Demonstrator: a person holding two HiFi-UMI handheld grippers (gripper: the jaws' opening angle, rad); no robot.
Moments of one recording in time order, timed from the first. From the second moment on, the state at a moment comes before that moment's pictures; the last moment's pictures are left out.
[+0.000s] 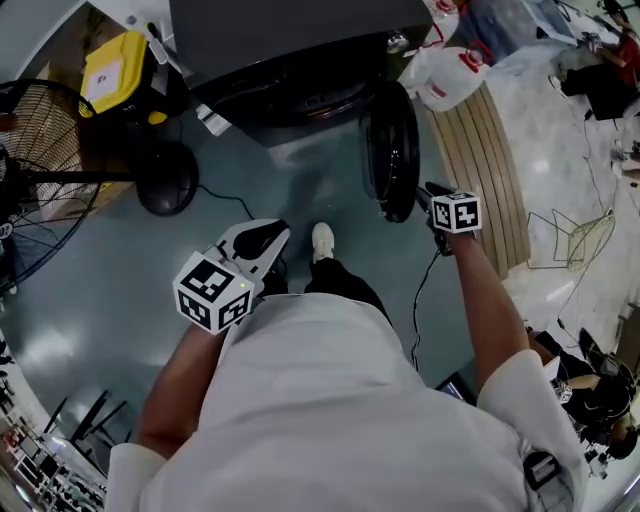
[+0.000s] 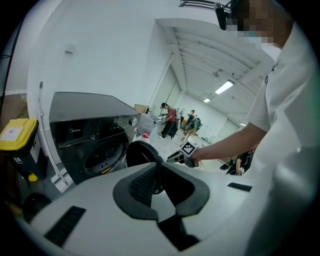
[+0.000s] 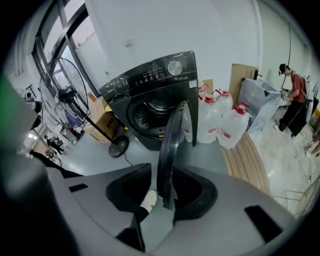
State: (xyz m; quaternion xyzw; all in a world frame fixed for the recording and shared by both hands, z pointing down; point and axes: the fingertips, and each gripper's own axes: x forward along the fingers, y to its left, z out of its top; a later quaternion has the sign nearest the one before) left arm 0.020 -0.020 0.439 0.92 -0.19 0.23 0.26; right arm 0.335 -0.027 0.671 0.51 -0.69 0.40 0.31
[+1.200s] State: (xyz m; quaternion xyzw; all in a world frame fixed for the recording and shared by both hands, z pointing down) left arm 0.024 -0.077 0.457 0.91 -0.17 0.24 0.27; right arm 0.276 -0.064 0.710 0.51 -0.67 0.50 0.22
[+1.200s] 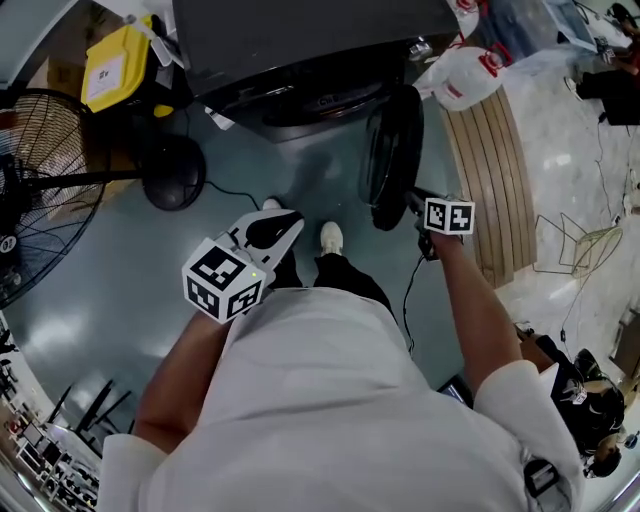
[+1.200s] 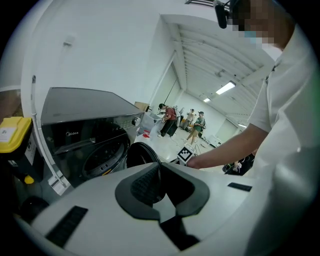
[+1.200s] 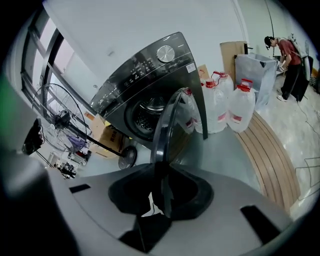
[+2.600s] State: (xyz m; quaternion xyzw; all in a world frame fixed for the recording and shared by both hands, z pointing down) left arm -0.086 -0.146 0.458 0.91 -0.20 0.23 0.29; right arm 0.095 -0.241 0.705 0.55 -0.62 0.56 0.10
